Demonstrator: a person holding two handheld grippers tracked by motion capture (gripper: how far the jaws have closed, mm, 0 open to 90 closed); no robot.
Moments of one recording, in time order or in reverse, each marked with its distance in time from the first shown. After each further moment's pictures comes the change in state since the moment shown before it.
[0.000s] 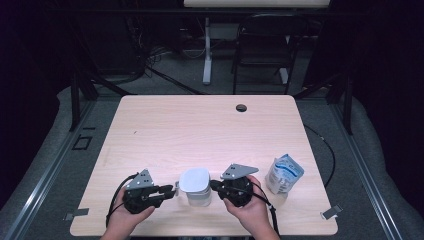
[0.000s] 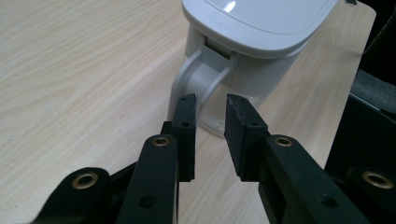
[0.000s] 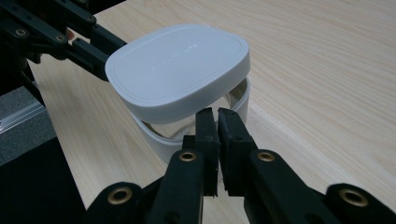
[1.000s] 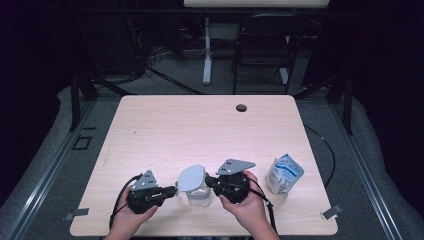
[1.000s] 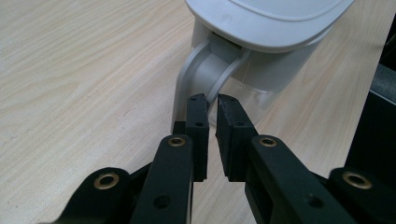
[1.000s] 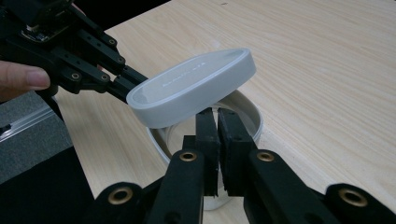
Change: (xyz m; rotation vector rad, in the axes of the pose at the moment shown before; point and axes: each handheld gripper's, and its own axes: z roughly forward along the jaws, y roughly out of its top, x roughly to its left) left arm 0.000 -0.002 0.009 0.018 0.039 0.009; right arm 0.008 0.022 -0.006 -0.013 0.023 -0.008
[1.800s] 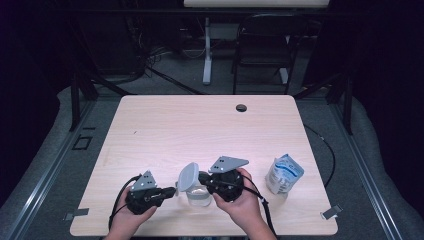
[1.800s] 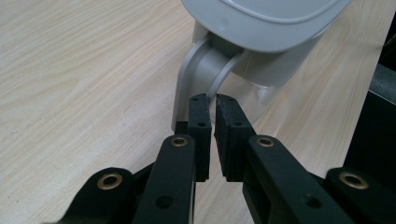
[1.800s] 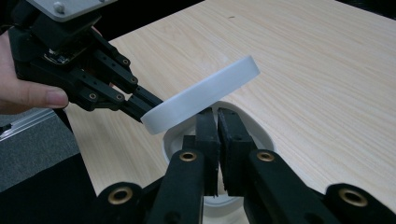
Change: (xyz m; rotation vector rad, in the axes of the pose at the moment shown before) left arm 0.001 -0.002 -0.002 0.000 -0.002 -0.004; right arm 0.013 0.019 0.001 -0.017 0.008 -0.035
